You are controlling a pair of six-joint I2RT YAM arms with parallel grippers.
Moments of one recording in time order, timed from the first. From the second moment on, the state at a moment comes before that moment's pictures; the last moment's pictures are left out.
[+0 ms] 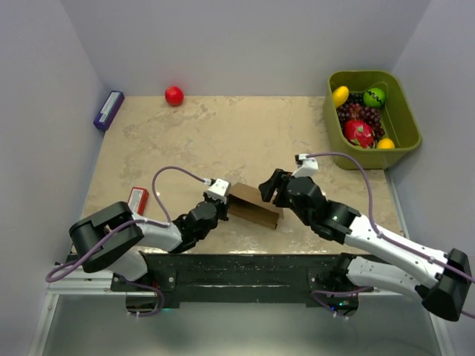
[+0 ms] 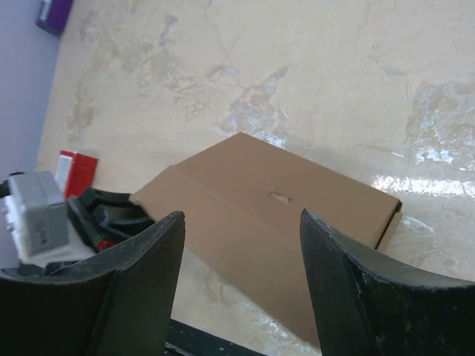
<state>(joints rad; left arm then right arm) -0.98 1.49 0.33 0.87 -0.48 -0.24 0.92 0.91 0.73 -0.27 0.47 0.81</state>
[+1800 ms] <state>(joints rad) -0.76 1.17 0.54 0.30 0.13 -0.43 0.92 1.16 0.62 -0.05 0.40 0.92</state>
